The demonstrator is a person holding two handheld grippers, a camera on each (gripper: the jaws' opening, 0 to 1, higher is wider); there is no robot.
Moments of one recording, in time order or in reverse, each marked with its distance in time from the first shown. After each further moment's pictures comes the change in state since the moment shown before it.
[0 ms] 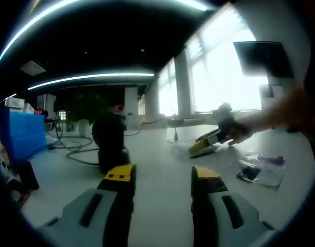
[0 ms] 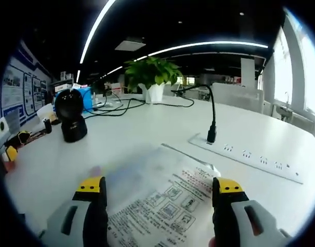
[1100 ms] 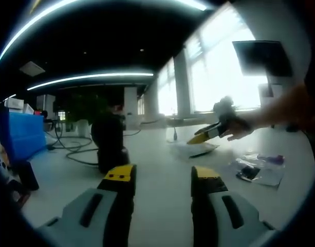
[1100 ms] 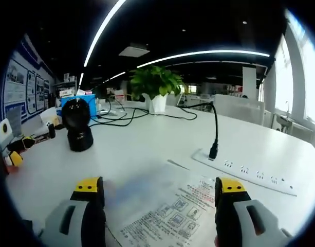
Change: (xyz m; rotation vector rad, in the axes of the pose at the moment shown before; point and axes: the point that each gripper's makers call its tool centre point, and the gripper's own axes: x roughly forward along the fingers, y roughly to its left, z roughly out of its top) left arm 0.000 -0.002 0.000 0.005 0.002 -0.005; right arm -0.018 0.012 0.035 -0.039 -0.084 0.003
